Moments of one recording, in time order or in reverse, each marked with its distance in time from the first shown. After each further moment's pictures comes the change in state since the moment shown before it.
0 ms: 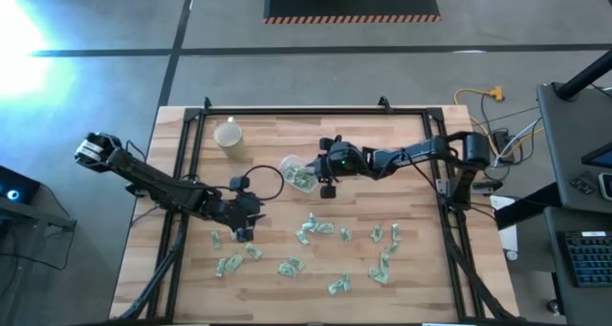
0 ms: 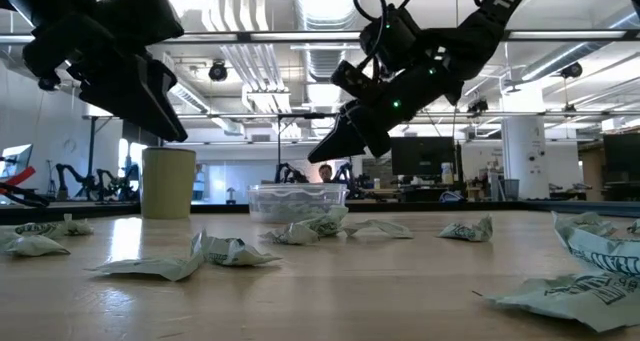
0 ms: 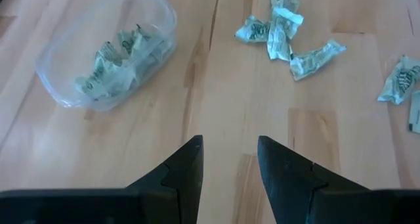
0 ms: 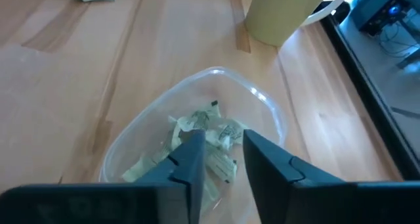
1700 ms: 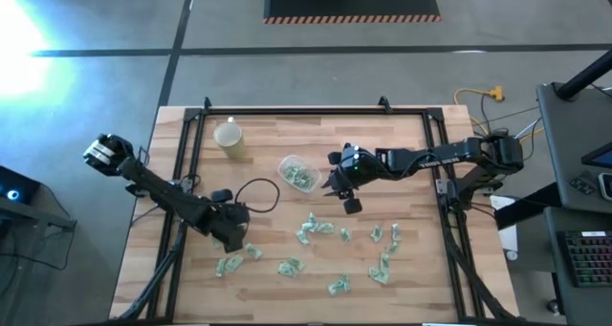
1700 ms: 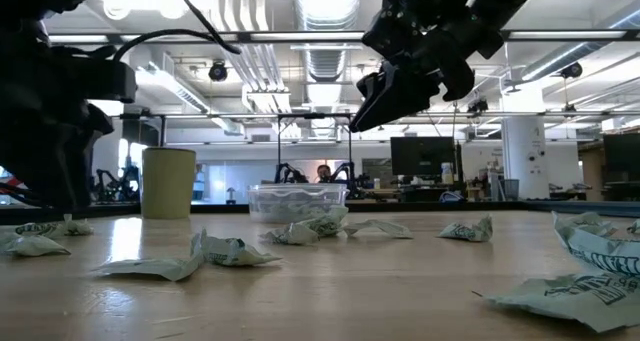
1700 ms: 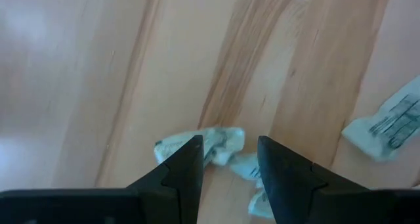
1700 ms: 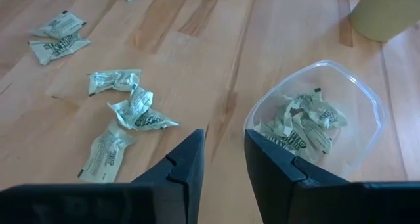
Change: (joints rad) left arm -0.139 0.130 -0.004 -0.311 0.118 -0.440; right arm 0.082 -0.248 -0.017 -0.421 -0.210 0.000
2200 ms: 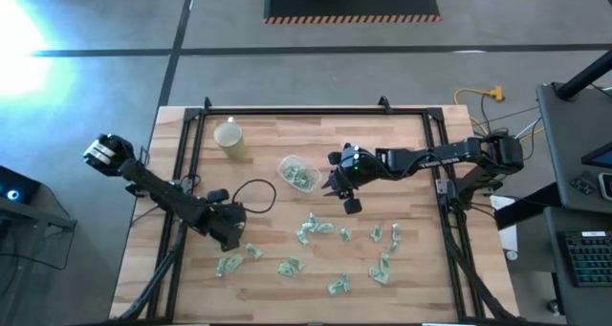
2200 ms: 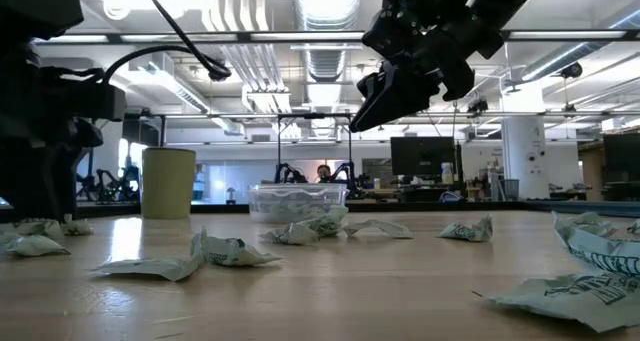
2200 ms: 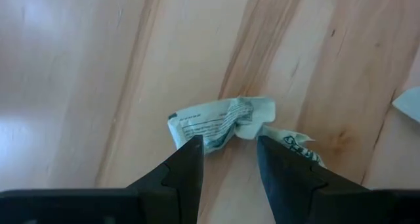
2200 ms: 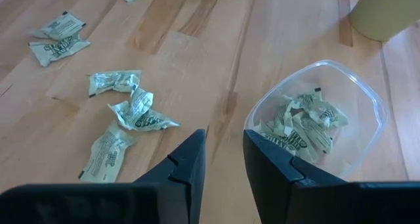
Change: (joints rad) left arm -0.009 0.000 -0.064 0.016 0.006 -0.026; right arm 0.000 0.000 0.000 0.000 0.000 0.007
